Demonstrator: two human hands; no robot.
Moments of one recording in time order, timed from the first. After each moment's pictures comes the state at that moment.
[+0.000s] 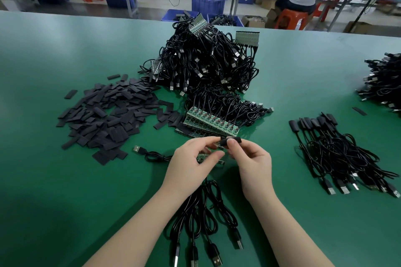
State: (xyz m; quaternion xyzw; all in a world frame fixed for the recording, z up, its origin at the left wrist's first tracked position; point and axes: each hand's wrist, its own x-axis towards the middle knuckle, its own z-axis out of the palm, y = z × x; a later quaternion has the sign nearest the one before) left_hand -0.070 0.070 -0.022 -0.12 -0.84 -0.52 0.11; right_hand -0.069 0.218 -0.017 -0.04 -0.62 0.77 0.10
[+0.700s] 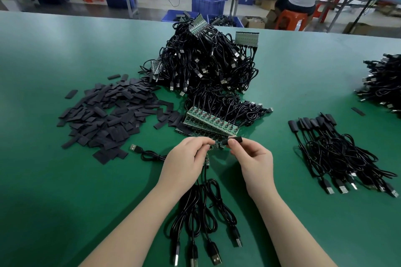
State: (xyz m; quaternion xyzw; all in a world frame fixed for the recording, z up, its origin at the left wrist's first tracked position) left_hand -0.074 0.061 -0.026 -0.11 -0.89 -0.42 0.13; right_hand -0.073 0.226 -0.020 -0.05 -0.67 0.73 0.10
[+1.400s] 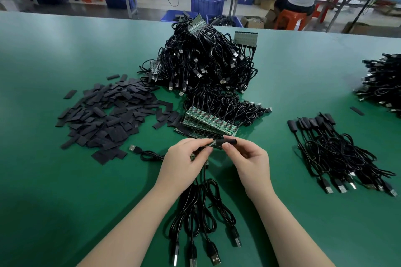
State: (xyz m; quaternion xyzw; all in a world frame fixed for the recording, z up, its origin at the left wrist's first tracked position) left_hand -0.076 0.059 -0.030 -0.10 -0.86 -0.48 0.13; right_hand -0.072 0.225 -0.022 0.02 -0.70 0.71 0.10
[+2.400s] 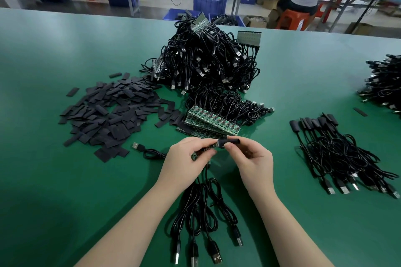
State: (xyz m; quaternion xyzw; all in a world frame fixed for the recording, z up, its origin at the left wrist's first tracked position) left_hand -0.074 0.057 -0.027 -0.13 -0.84 -0.51 0.13; right_hand -0.070 0.224 -0.021 0.04 -0.73 0.67 0.16
